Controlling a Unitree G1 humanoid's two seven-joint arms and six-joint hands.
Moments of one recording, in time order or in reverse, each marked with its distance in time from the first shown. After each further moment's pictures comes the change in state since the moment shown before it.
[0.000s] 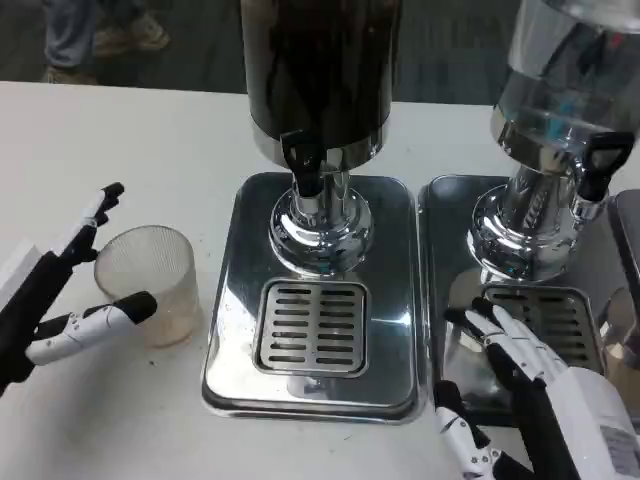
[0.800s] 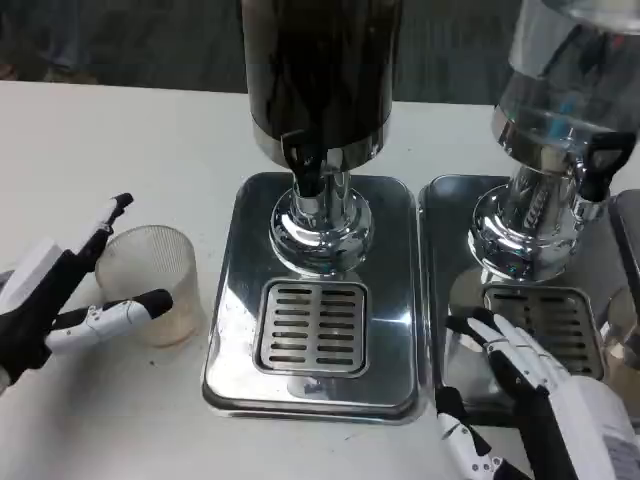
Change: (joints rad) left arm -0.157 0.015 -0.174 0.188 0.107 0.060 0.149; right arm 0.034 0.018 0.005 -0.012 -0.018 0.000 -0.018
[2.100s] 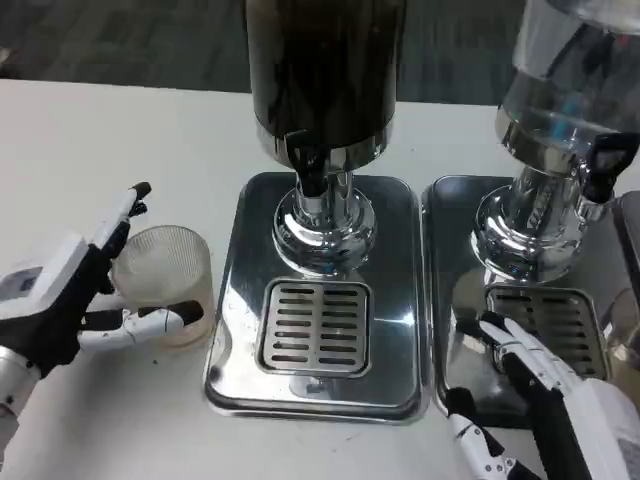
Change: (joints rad) left arm -0.056 -0.037 -0.157 0.059 0.104 0.041 0.286; right arm 0.018 -0.018 -0.014 -0.010 0.044 0.000 0.001
